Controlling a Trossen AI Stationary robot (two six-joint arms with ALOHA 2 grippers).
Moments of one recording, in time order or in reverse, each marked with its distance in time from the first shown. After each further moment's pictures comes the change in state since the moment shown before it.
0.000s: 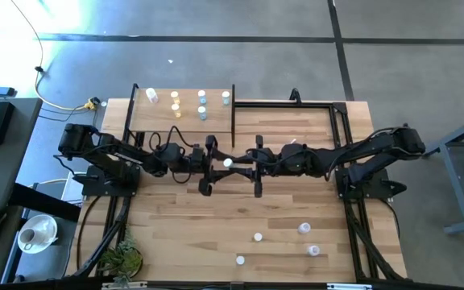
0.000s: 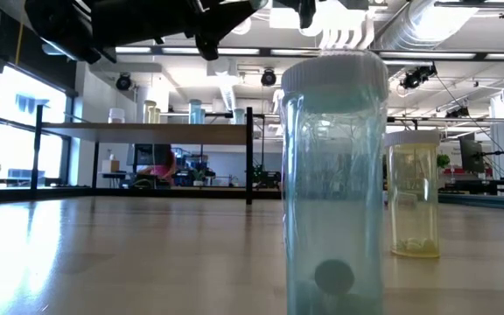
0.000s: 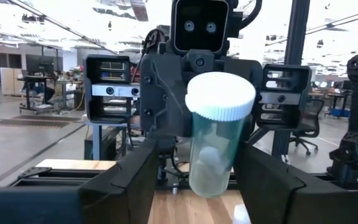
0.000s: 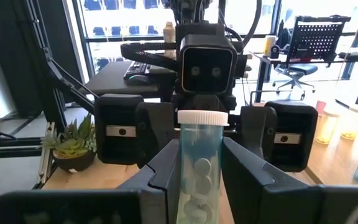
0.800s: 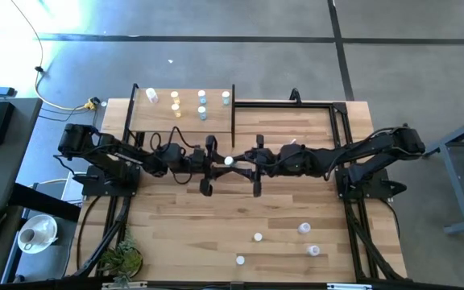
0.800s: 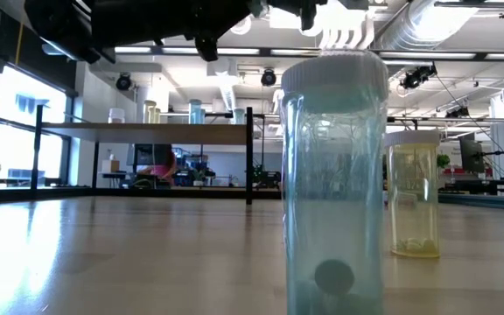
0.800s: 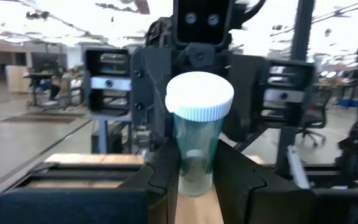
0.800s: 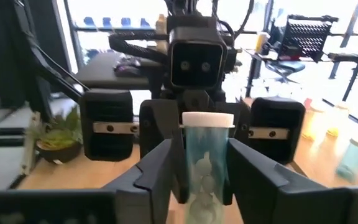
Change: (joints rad) left arm 0.003 0.000 0.000 -0.033 -0.016 0.029; right arm 0.001 0.001 0.000 -0.033 0.041 -0.035
